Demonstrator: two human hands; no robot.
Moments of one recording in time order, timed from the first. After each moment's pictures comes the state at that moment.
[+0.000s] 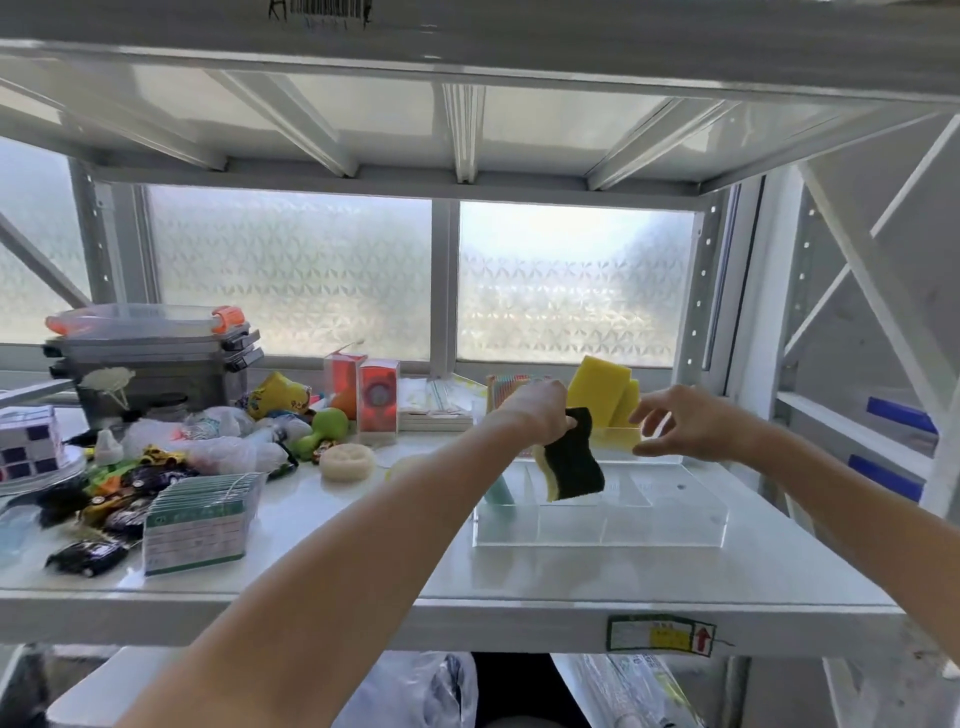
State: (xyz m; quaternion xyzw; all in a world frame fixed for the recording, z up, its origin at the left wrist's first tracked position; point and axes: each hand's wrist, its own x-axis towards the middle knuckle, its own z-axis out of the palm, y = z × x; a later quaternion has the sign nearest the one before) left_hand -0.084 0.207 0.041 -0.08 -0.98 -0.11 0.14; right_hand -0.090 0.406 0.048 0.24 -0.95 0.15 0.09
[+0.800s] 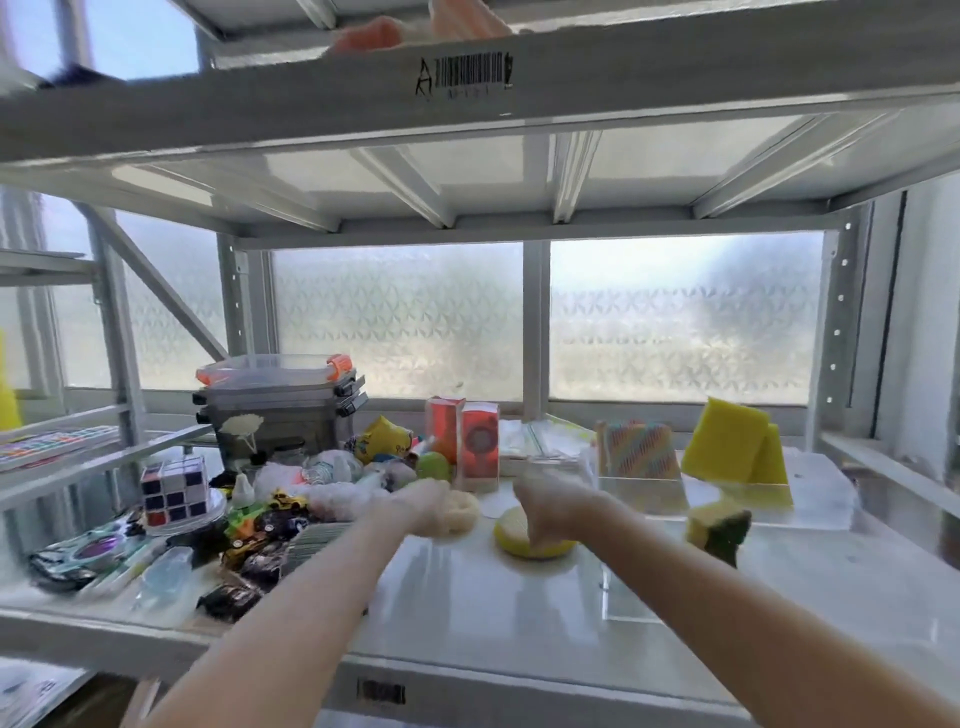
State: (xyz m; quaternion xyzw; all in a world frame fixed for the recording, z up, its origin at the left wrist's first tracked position) left_hand -0.055 -0.037 -0.019 0.12 -0.99 -0.02 -0.03; right_hand -0.067 0.148 0.010 0.34 -0.94 -0.05 0.05
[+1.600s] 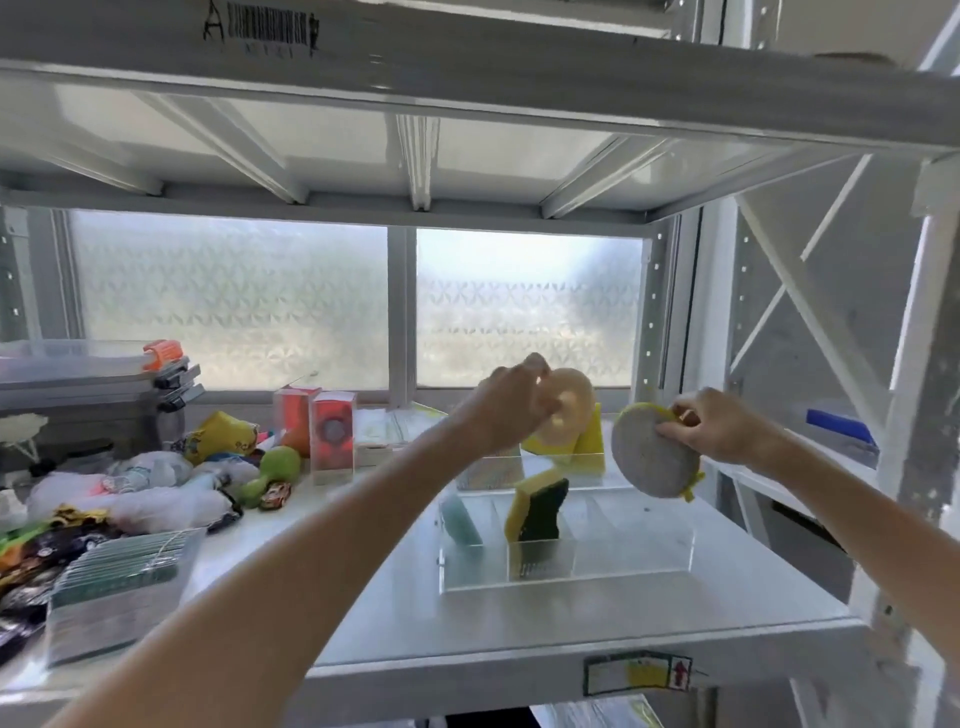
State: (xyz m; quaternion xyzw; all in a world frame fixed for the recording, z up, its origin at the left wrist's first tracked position) left_hand -0.045 0.198 0.079 -0.21 -0.92 -0.26 0.22; right_hand -0.097 0.452 0.063 0.10 -0.96 0.19 0.18
